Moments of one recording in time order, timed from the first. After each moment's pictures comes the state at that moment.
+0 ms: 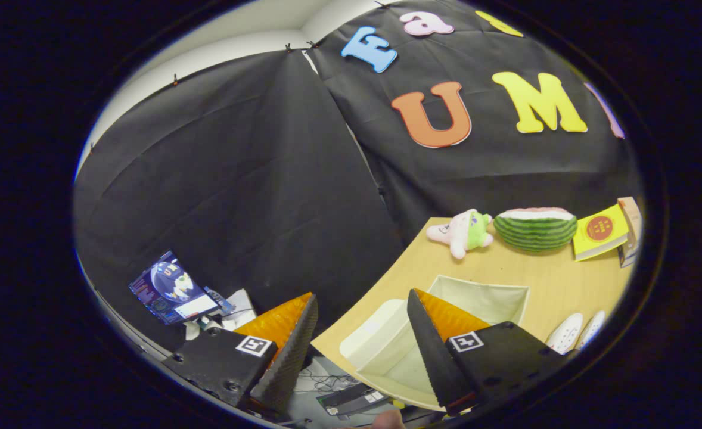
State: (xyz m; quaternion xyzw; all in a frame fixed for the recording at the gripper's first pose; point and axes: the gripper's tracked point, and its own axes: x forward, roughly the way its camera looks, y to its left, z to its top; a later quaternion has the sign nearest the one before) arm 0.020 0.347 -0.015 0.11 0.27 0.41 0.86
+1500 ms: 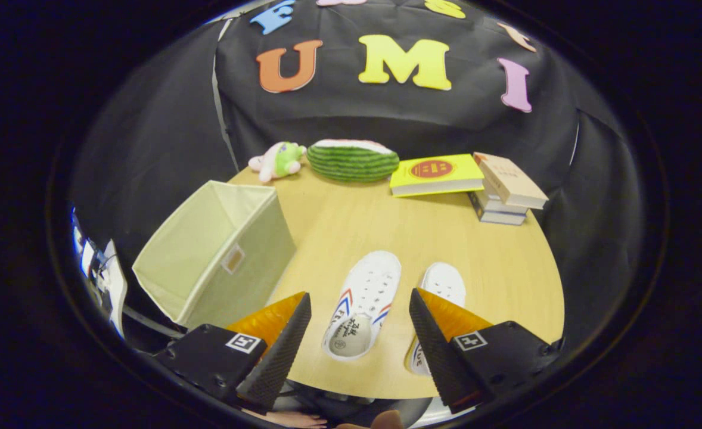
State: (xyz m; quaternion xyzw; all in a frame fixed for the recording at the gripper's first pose) arm 0.061 0.035 -0.225 -0.02 0.43 0.15 0.89
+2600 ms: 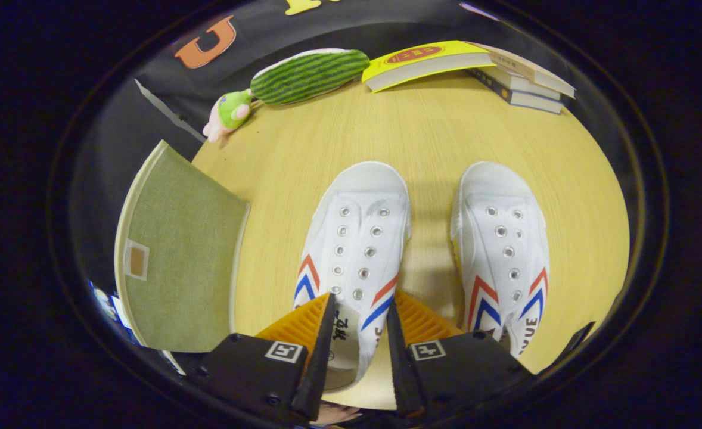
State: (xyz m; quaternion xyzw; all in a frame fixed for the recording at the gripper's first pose) arm 0.078 0.035 -0.353 0.11 0.59 0.13 0.79
